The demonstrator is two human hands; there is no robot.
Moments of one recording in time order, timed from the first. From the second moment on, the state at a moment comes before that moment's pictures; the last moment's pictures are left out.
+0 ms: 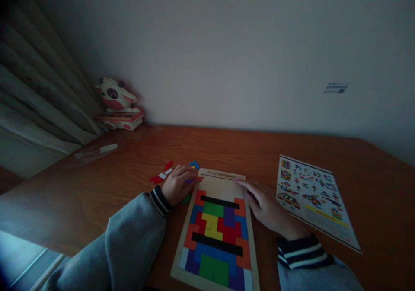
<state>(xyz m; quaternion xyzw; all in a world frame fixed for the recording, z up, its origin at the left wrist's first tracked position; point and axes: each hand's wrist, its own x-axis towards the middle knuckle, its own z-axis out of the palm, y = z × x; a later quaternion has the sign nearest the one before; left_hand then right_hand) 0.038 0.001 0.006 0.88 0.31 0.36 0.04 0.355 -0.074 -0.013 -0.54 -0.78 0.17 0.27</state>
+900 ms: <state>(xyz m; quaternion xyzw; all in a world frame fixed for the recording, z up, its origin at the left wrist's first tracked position) 0.067 -0.001 -0.006 0.78 0.38 0.41 0.29 0.274 -0.042 0.026 -0.47 -0.75 0.29 0.37</state>
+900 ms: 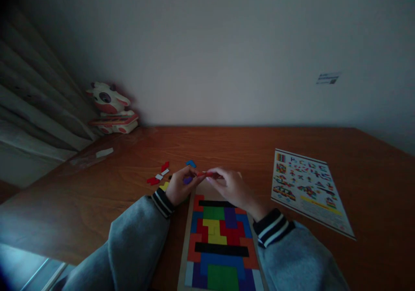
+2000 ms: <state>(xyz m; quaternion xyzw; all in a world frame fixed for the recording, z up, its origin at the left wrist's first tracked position) 0.044 0.000 0.002 0.94 0.28 0.21 0.03 0.277 -0.065 0.003 -0.49 -0.81 0.15 0.27</state>
